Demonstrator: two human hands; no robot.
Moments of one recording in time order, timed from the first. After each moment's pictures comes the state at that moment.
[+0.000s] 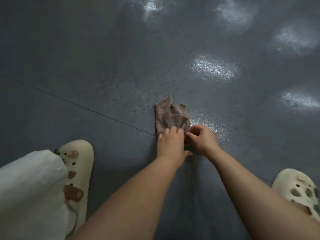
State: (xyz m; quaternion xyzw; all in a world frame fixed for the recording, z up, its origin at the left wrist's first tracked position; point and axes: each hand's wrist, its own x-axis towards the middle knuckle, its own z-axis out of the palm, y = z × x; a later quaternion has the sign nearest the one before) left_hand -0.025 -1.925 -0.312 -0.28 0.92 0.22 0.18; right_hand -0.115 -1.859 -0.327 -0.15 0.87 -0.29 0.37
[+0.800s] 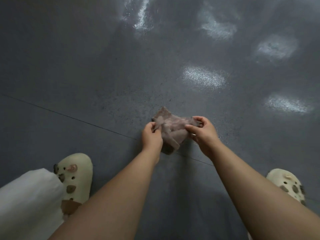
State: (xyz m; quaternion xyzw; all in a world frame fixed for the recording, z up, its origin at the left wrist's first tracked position) left_hand -0.032 -1.975 -0.317 -0.57 0.45 0.68 -0.09; right_hand -0.128 -1.877 -0.289 0.06 0.74 -0.57 0.36
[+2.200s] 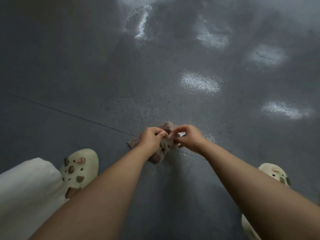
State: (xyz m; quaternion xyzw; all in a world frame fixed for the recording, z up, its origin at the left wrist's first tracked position) left_hand 0.000 -1.982 -0.266 -0.42 0.71 0.56 0.06; right_hand -0.102 -1.878 -0.260 -0.23 0.85 -0.25 0.40
